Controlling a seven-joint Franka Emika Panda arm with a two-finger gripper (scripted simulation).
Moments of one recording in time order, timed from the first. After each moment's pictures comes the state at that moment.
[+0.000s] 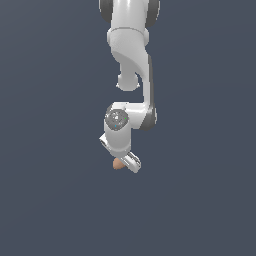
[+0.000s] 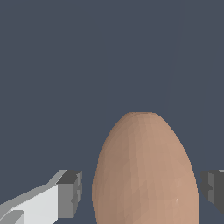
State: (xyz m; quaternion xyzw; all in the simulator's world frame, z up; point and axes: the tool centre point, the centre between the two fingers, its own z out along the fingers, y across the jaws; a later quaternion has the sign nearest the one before) arm 0.043 -0.033 0.040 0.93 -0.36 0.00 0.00
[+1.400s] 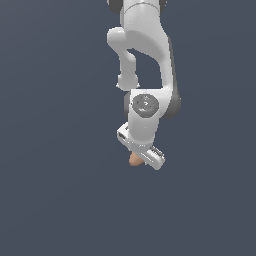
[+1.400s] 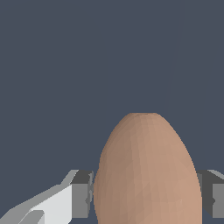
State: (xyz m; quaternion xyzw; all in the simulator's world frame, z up) arm 0.055 0.043 0.105 0.93 -0.36 0.00 0.00
